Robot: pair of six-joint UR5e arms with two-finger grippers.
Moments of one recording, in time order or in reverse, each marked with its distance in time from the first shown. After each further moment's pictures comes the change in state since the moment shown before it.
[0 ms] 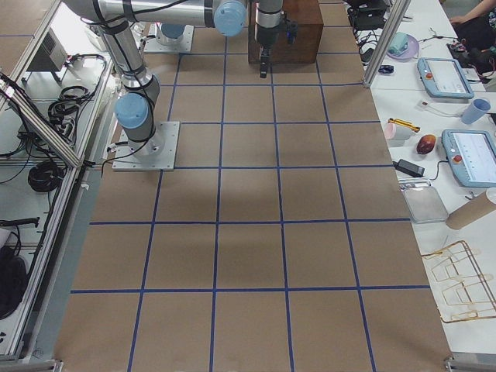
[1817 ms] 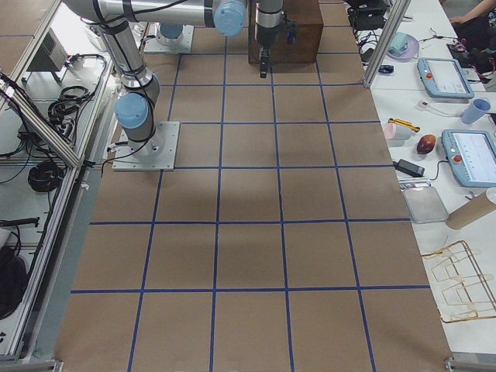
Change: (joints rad) left arm -0.046 0.392 0.017 -0.331 -0.006 -0.092; right arm 0.000 0.000 0.000 0.000 0.000 0.000
